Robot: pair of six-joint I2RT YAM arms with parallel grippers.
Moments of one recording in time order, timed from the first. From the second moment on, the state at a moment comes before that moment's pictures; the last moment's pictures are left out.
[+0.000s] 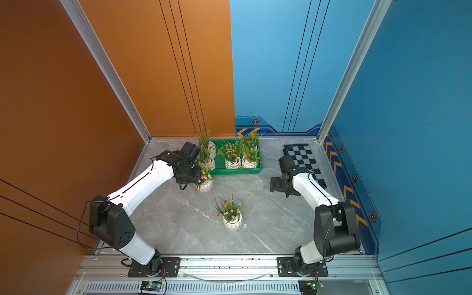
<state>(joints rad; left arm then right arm) -0.43 1.63 1.46 -1.06 -0.12 -0.56 0.17 1.51 1.03 -0.77 0.06 0.32</state>
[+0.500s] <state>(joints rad) -0.39 1.76 1.73 -1.08 -0.09 -0.50 0.16 1.53 1.05 -0.77 0.04 0.32</state>
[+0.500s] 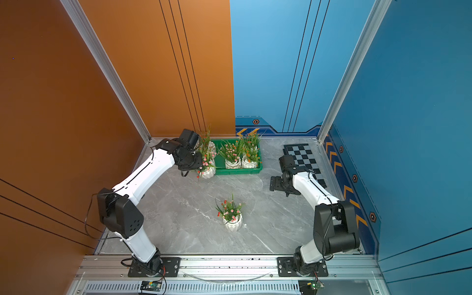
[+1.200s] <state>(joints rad) -0.35 2.06 2.24 -1.09 -0.05 -0.47 0.16 1.59 1.13 -0.77 0.04 0.31</state>
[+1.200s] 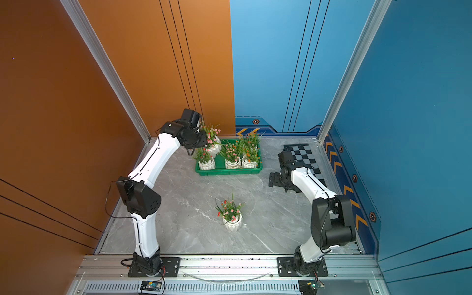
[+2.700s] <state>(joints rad) -0.35 2.47 2.63 -0.99 -0.09 -0.52 0.13 1.71 1.17 -0.75 -0.01 0.31</state>
